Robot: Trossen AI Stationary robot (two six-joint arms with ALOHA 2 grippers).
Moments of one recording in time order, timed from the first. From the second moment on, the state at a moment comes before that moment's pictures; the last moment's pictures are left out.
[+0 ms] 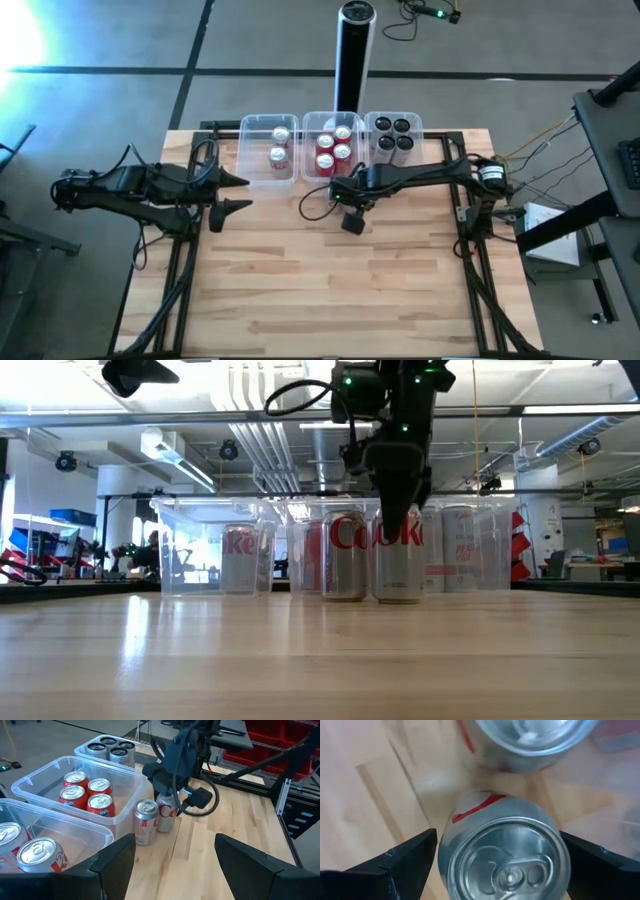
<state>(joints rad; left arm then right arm) -0.13 0.67 0.90 -0.63 -0.30 -0.30 -0.10 1.89 1.45 -0.97 0.05 0.26</state>
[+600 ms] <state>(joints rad) -0.13 0.63 0.90 -0.79 -0.28 -0.38 -0.05 1.90 1.64 -1.22 -0.13 0.35</state>
